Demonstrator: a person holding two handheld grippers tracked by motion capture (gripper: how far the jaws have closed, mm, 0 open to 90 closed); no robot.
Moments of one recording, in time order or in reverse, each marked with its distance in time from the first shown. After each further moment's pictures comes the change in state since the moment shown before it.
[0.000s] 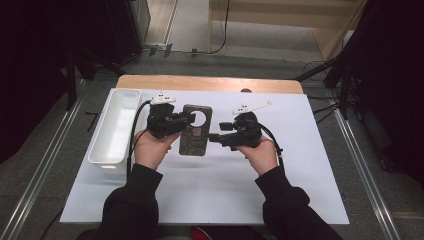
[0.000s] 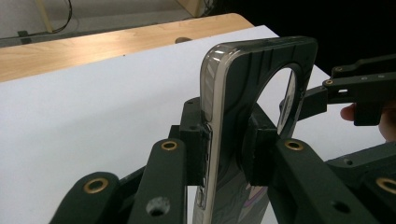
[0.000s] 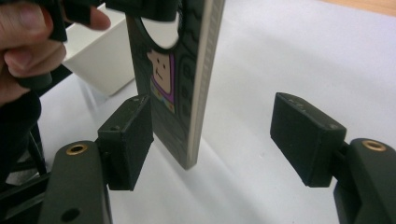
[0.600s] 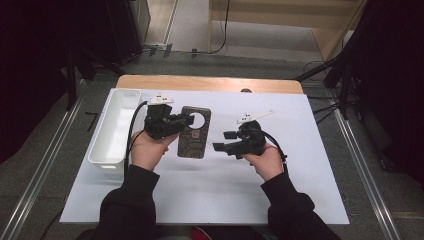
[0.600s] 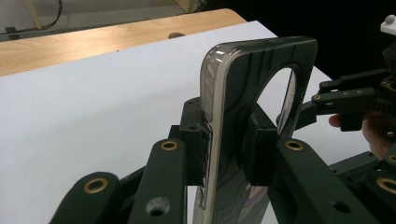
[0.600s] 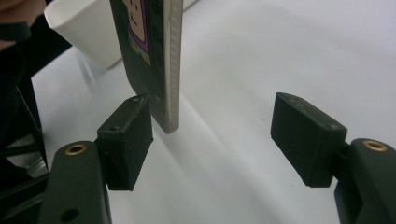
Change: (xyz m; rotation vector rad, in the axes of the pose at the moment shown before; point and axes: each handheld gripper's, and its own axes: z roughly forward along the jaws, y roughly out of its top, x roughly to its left) left arm 0.001 -0.001 -0.006 0.013 -0.030 0.004; right arm -0.008 -0.025 -0.001 0.051 0.016 -0.002
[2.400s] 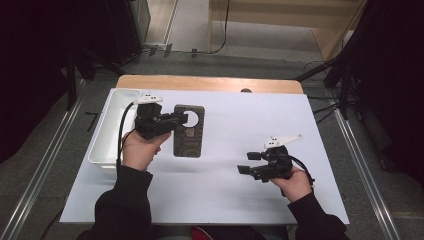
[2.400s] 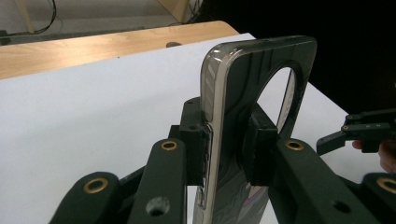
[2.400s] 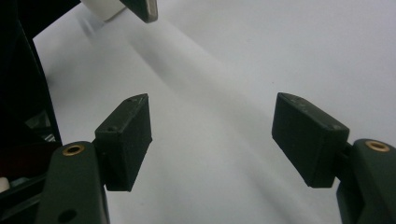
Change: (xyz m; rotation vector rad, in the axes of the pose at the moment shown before) left arm 0.012 -0.001 -0.019 -0.043 -0.041 -0.033; right arm -0.006 -0.075 -0.050 0.016 -0.009 0.010
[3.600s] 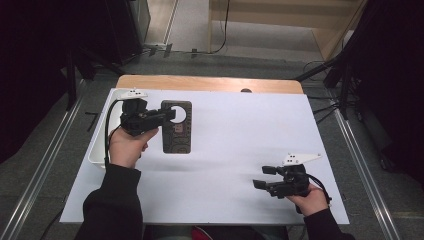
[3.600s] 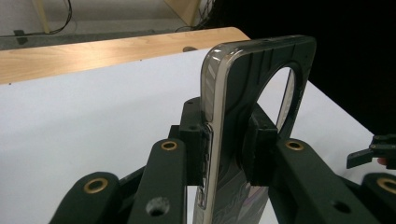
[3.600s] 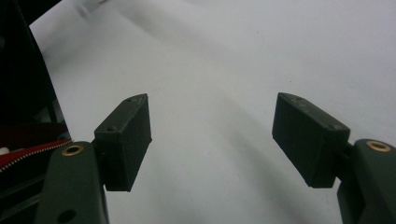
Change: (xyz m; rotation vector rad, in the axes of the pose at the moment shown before) left arm 0.021 0.005 -0.023 -0.008 0.029 -0.020; right arm -0.003 -0.054 -0.028 -0.024 -0.026 0.028
